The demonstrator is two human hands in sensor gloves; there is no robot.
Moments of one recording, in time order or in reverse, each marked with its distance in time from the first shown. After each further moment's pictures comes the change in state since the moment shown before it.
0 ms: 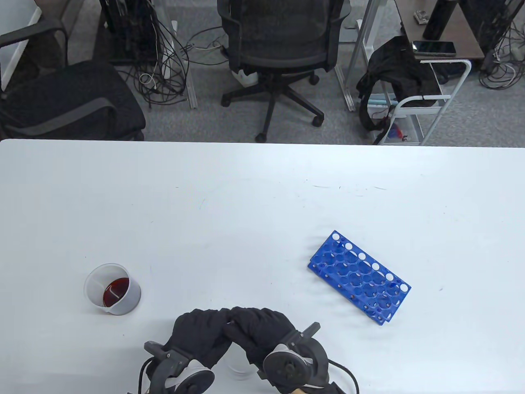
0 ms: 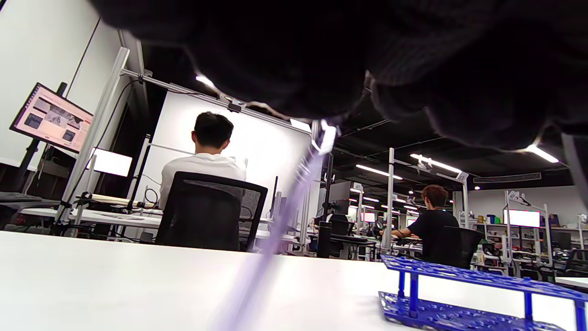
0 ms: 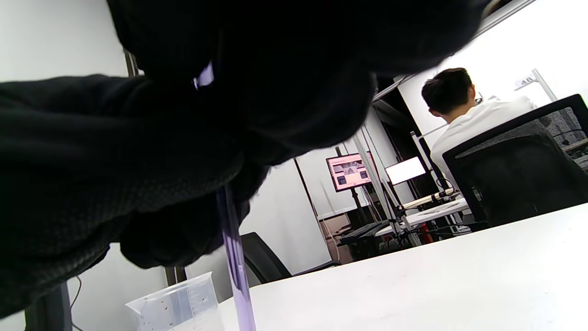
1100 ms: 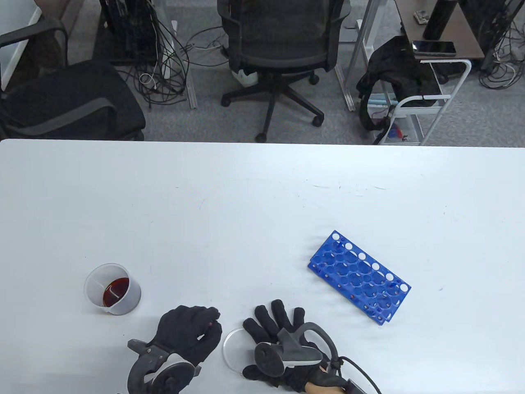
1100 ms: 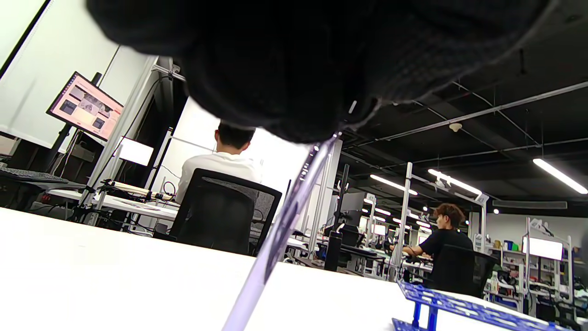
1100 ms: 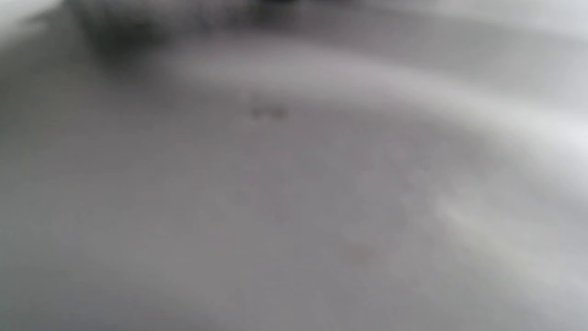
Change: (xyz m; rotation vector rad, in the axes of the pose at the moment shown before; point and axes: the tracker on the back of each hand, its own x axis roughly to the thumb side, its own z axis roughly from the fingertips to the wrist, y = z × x) left_hand -0.026 0.021 -0.002 0.018 0.084 0.087; right_hand -0.070 0.096 0.063 1.018 -0.051 0.389
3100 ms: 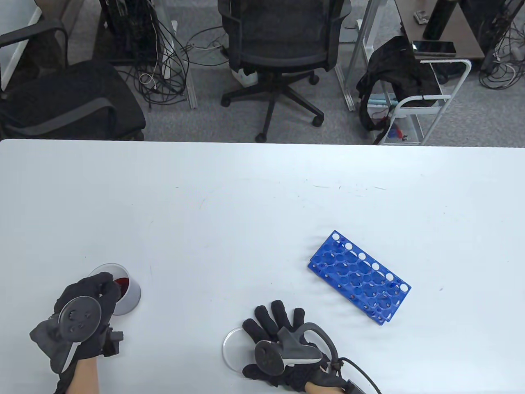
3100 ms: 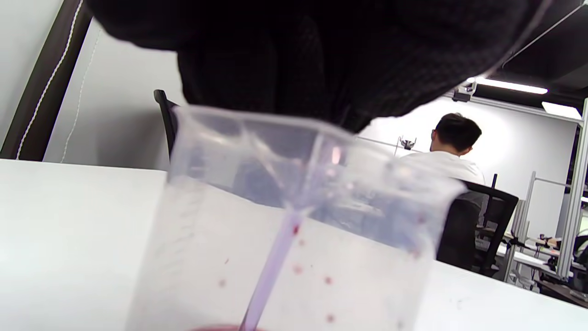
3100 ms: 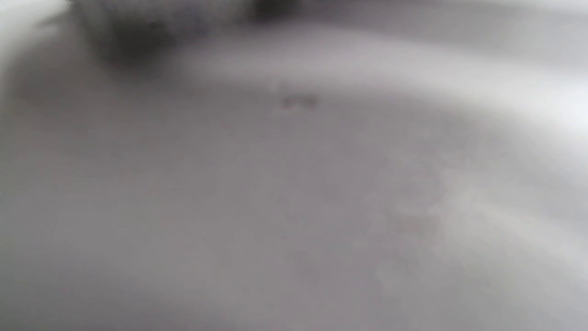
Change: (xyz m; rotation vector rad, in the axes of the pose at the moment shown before) left_hand -0.163 0.042 -0.005 -0.049 0.611 -0.256; right_hand -0.002 0.001 -0.001 0.012 -0.006 -0.038
